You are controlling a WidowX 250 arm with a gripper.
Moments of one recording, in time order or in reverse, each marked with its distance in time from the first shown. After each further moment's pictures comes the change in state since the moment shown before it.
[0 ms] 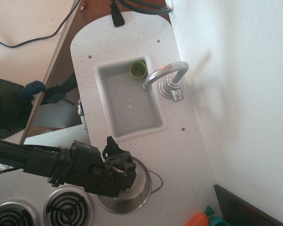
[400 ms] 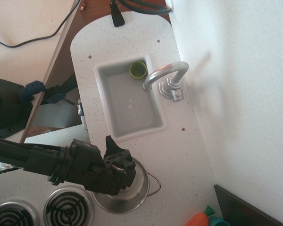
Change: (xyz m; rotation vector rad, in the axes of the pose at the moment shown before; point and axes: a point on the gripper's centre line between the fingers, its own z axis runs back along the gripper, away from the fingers) arm 0.001 0.001 0.000 -0.004 0.000 0.025
